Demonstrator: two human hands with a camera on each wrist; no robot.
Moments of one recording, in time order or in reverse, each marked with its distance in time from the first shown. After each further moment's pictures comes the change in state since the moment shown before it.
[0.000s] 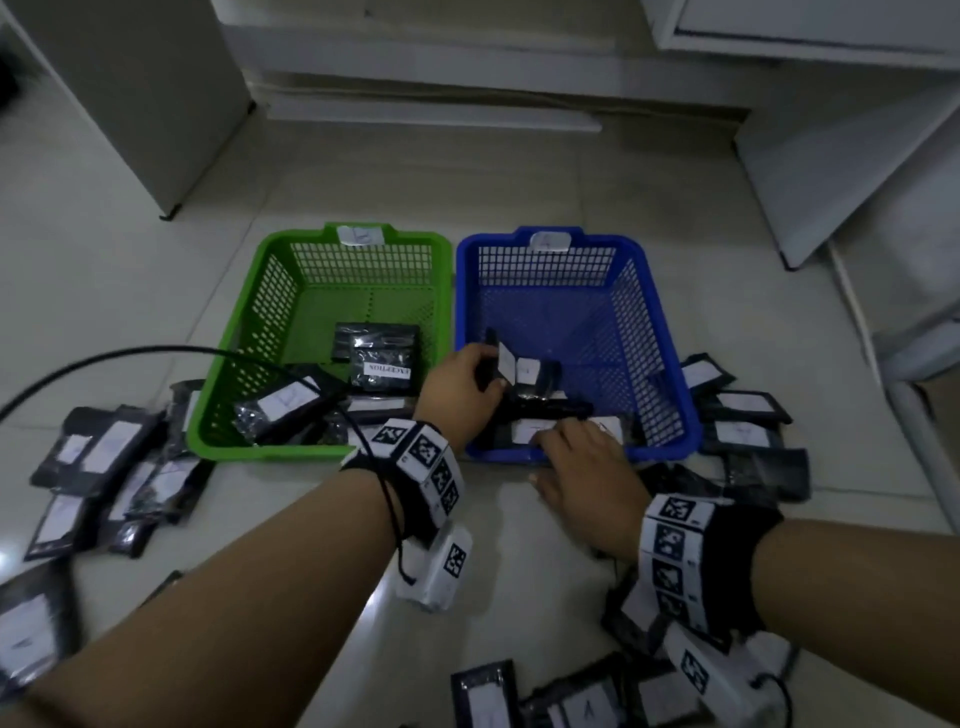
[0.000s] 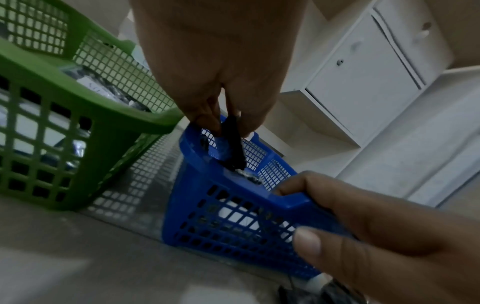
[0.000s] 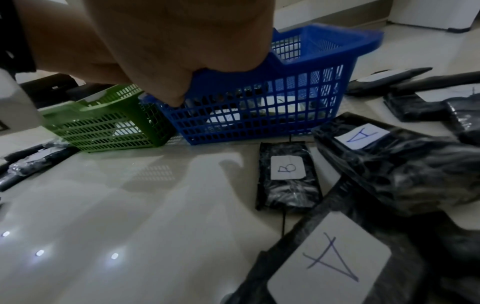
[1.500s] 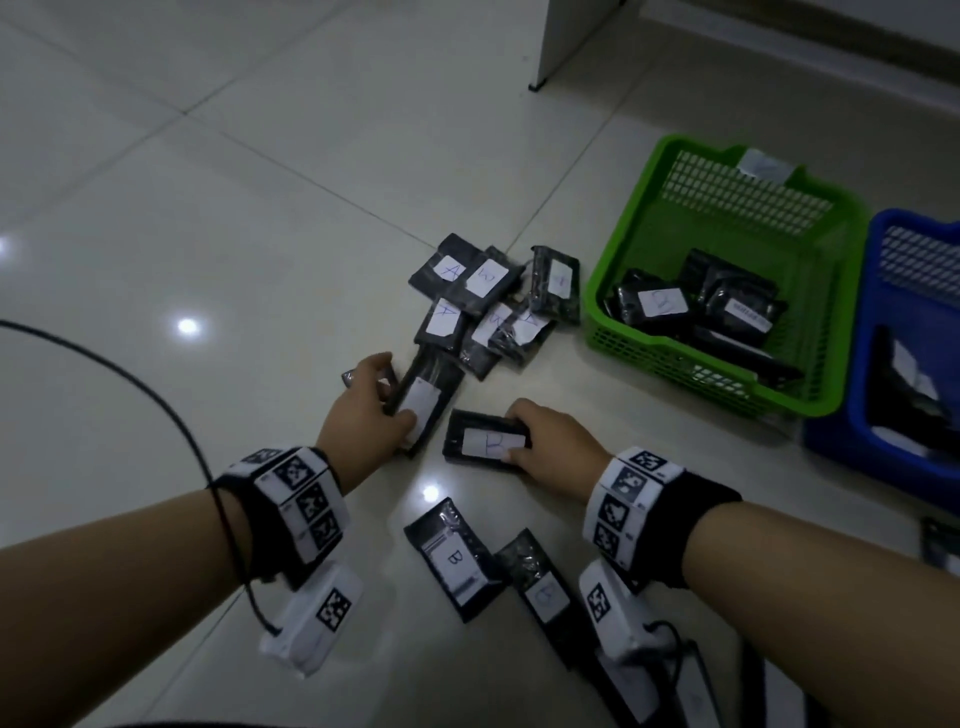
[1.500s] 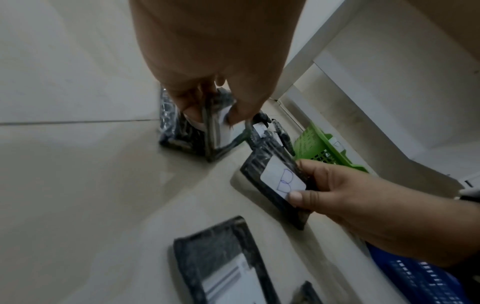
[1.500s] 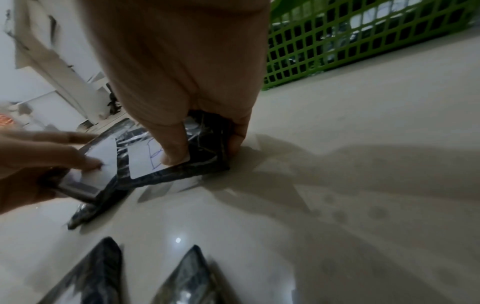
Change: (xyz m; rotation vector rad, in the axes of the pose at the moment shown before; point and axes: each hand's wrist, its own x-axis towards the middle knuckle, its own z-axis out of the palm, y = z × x) left_hand -0.268 -0.293 -0.222 -0.185 0.286 -0.625; right_hand 0.051 -0.338 0.120 0.225 -0.419 -0.308
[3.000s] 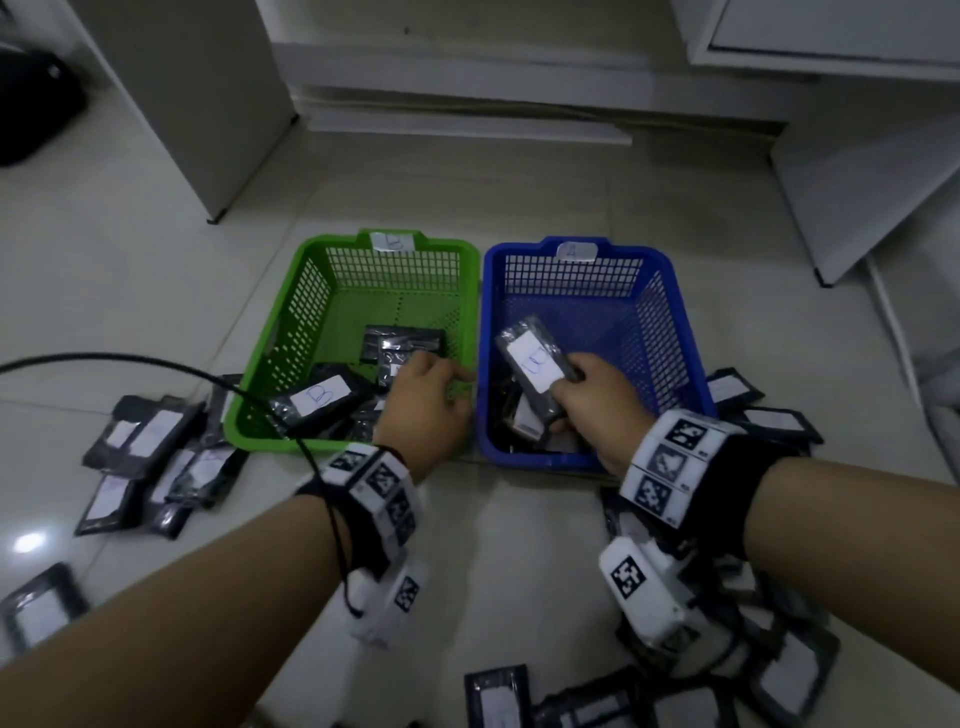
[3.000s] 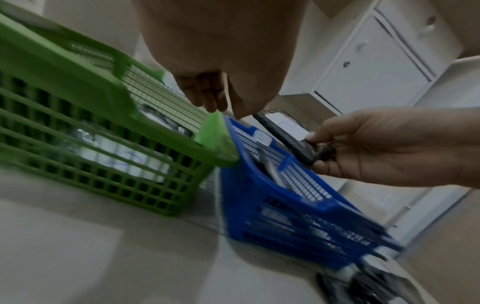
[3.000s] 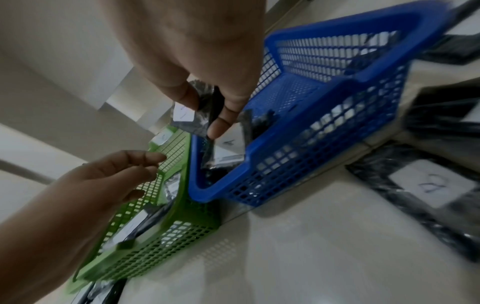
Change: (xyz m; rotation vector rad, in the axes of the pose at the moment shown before) left_hand -0.010 0.293 0.268 0.211 -0.106 0.729; right_hand -0.154 0.254 -0.200 0.813 0.754 0.394
